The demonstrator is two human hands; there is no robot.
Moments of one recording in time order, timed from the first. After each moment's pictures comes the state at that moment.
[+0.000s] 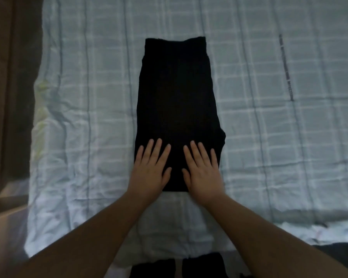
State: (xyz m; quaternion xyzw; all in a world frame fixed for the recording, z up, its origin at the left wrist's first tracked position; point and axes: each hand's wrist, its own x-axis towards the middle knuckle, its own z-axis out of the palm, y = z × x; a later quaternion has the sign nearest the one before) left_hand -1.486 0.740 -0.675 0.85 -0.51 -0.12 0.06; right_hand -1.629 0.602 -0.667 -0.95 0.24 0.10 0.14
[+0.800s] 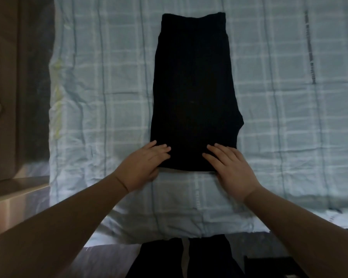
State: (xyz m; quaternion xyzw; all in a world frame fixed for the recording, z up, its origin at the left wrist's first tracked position) left_hand -1.436 0.804 -0.664 0.69 -0.67 -0.21 0.17; right_hand -1.680 0.587 -0.652 -0.98 0.09 0.07 0.14
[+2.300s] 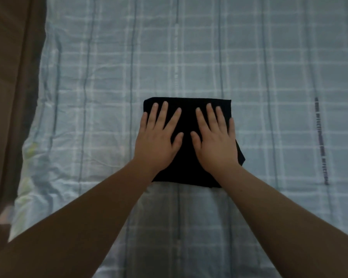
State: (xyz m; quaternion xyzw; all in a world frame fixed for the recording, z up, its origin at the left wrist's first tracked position) left_hand -1.279 0.529 -0.675 0.89 -0.45 -0.11 0.05; right_hand -1.403 0.391 -0.669 -0.95 0.28 0.06 0.13
